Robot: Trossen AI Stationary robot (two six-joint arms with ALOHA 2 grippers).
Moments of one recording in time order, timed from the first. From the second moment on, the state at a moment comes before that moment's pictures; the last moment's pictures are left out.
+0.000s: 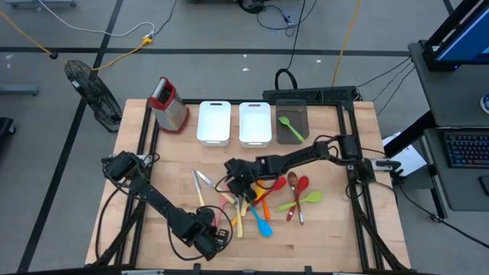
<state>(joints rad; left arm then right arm) -0.65 2.02 1.24 -0.64 -0.21 -1.97 0.06 2.11 1.40 -0.05 -0.13 -0.58</state>
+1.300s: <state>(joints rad) -0.55 2.02 1.24 -0.68 -0.31 -1.87 -0.07 2.16 1.43 -0.25 -0.24 -0.43</state>
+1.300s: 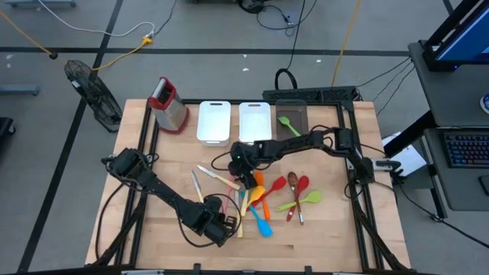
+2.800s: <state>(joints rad) -0.54 2.02 1.24 -0.71 -0.35 -1.87 -0.03 2.20 1.43 -0.25 -0.29 -0.25</state>
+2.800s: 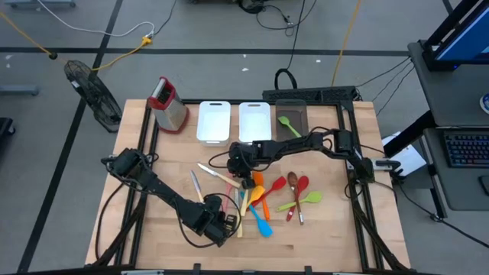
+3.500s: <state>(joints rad) -0.54 2.02 1.24 -0.68 -0.37 -1.85 -0.05 2.17 1.43 -0.28 -0.31 -0.18</state>
